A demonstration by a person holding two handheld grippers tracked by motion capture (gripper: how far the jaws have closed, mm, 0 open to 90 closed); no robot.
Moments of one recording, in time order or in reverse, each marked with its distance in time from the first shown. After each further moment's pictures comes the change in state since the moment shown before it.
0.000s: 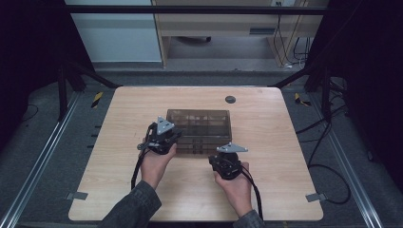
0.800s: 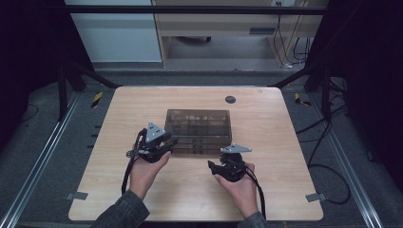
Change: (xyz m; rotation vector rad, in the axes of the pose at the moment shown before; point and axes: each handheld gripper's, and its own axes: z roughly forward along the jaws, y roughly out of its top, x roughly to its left) left arm 0.005 -0.012 -0.032 -0.021 0.004 -0.001; right arm -0.010 -0.005 -0.006 0.033 -0.008 -0.006
